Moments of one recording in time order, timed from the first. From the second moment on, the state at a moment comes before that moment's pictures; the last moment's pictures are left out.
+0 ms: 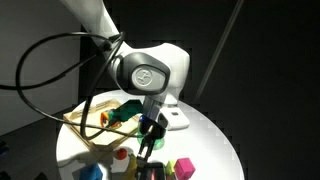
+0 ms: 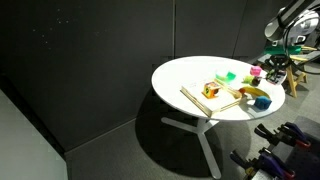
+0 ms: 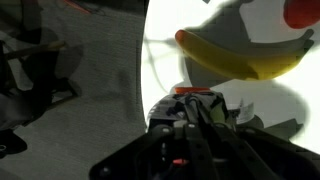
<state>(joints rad) -0.32 0.40 -0.46 -2.06 -0.03 2.31 0.66</state>
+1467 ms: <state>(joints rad) -0.32 0.51 -0.48 -1.95 -0.05 2.28 0.68</state>
